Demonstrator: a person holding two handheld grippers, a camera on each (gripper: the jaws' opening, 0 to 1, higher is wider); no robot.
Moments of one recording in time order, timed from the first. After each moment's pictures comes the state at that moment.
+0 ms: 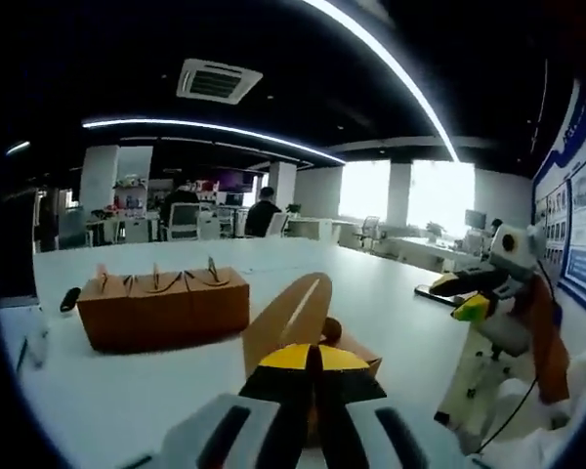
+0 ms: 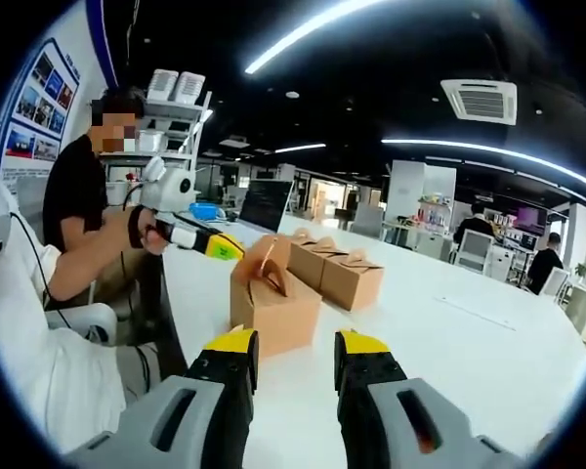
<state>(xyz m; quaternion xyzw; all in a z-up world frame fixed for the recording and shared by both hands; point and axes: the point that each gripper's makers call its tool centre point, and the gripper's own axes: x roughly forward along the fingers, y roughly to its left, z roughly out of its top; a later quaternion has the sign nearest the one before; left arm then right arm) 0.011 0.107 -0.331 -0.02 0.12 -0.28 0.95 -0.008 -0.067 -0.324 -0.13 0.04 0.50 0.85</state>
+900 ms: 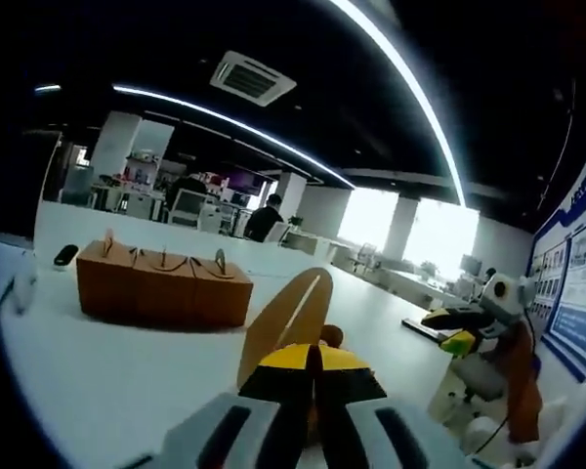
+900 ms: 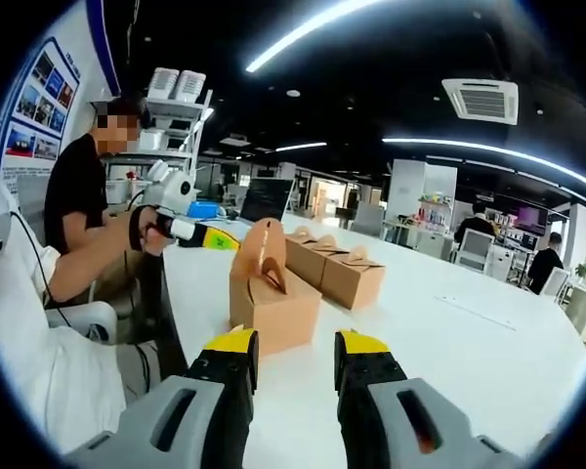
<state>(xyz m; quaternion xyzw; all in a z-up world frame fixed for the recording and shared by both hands) 0.008 0.120 -0.329 -0.13 0.11 -0.29 0.94 -0.006 -0.067 -0.326 -0.13 0.05 0.51 0.85</state>
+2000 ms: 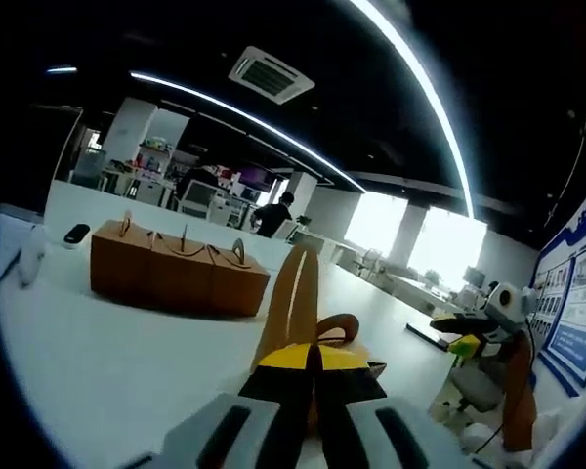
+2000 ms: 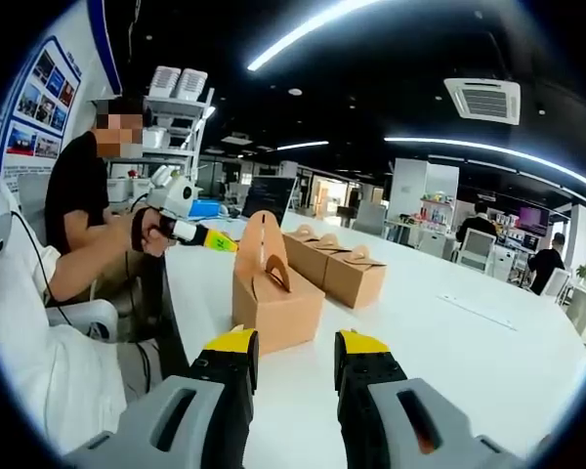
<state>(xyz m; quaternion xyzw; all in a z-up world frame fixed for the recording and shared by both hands) 0.009 0.140 -0.342 -0.17 0.12 -0.27 0.94 -0.008 -0.064 -0.328 -0.13 0.05 0.51 0.85</state>
